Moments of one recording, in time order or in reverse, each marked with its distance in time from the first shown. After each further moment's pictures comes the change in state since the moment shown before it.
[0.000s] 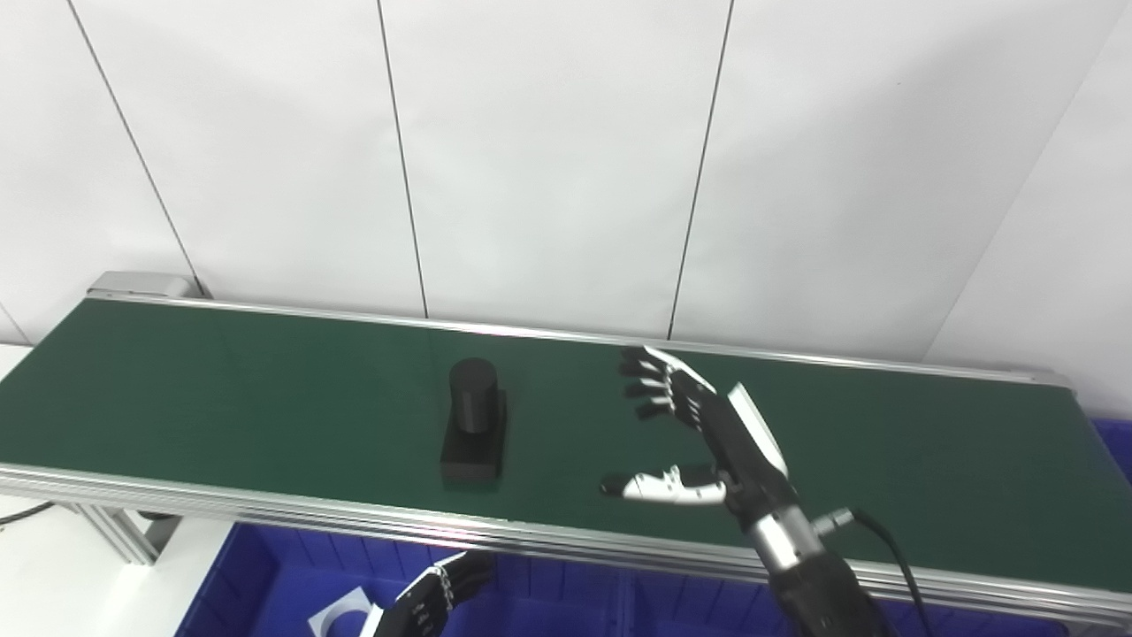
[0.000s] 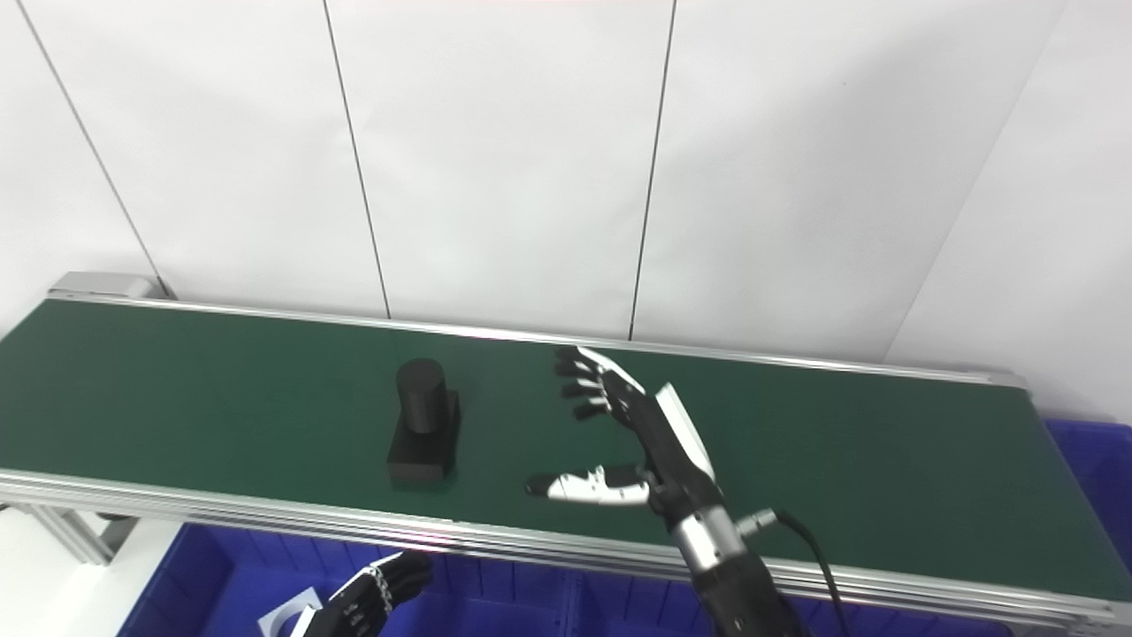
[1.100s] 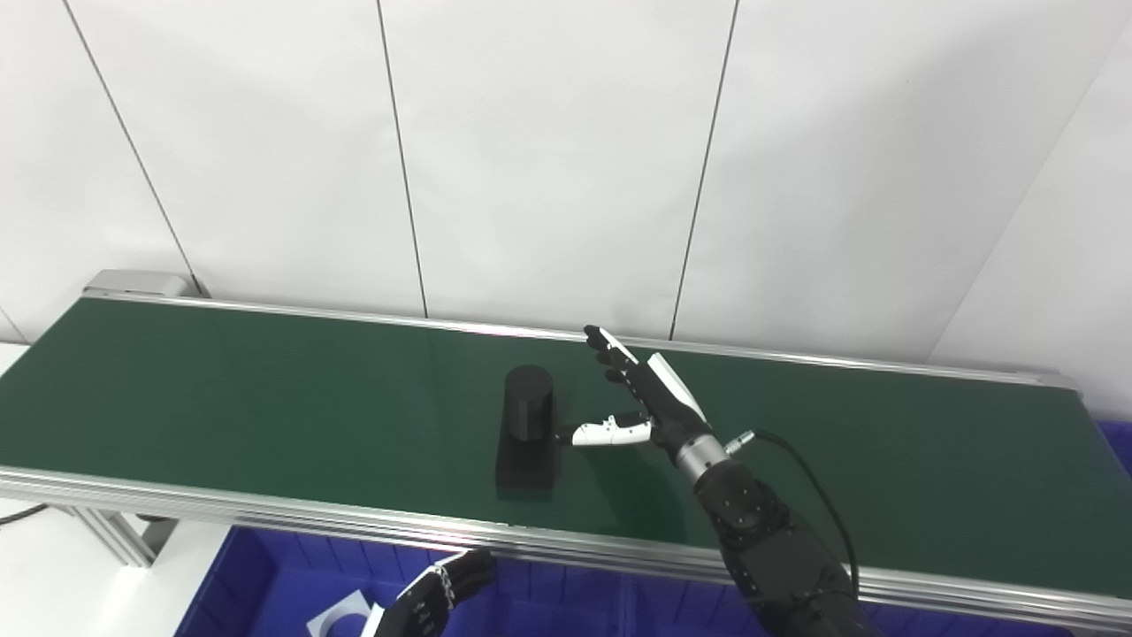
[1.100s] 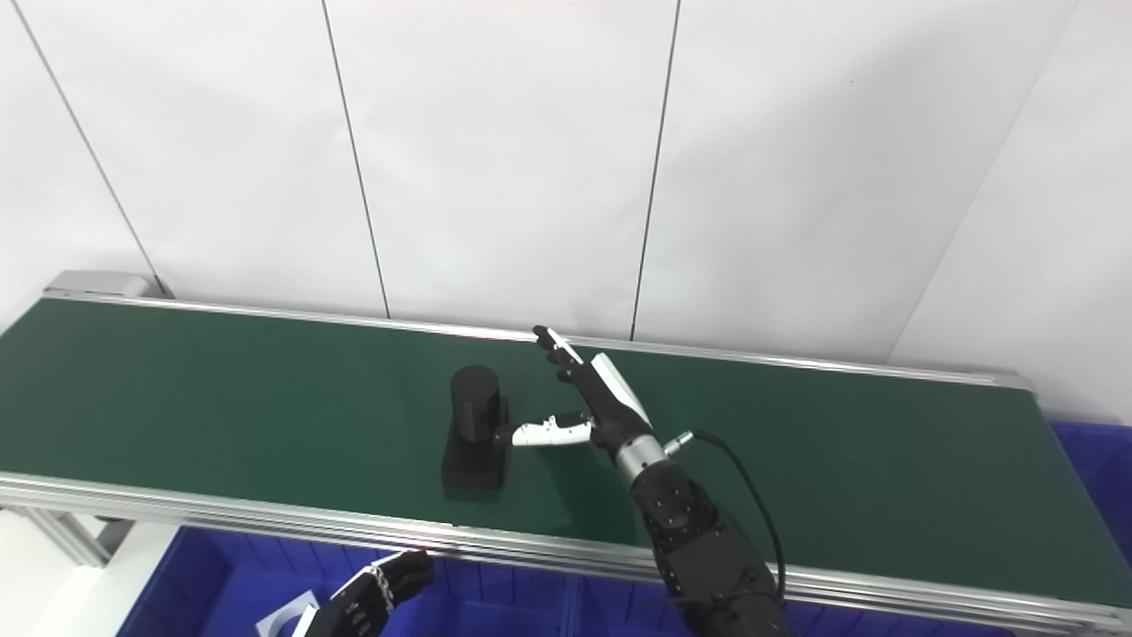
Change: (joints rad) left arm -0.013 -0.013 0.002 0.019 0.025 -0.004 0.003; right arm -0.388 0.029 0.045 0.880 -0.081 -0.210 -0.119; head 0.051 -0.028
